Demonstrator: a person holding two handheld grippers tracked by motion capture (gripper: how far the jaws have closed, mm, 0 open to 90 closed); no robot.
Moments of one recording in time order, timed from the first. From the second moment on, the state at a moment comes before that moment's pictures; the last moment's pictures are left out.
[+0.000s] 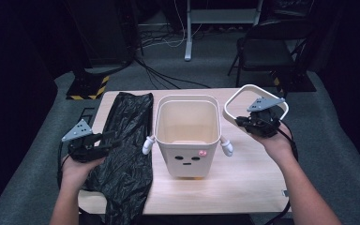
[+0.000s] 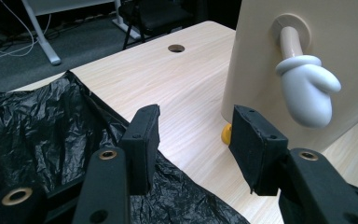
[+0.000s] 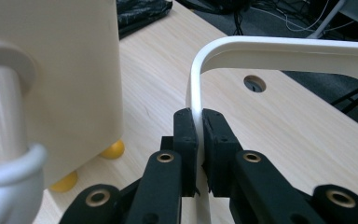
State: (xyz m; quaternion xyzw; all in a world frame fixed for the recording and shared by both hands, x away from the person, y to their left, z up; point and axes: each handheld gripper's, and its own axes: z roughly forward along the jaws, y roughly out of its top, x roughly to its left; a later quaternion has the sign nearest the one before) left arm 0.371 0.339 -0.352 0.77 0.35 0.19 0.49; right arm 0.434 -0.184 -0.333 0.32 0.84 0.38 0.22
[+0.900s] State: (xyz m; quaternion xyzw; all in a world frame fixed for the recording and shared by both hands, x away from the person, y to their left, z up) left arm 0.372 0.340 -0.359 0.77 0.36 0.19 0.49; right arm 0.427 -0.184 -0.398 0.34 0.83 0.36 0.23
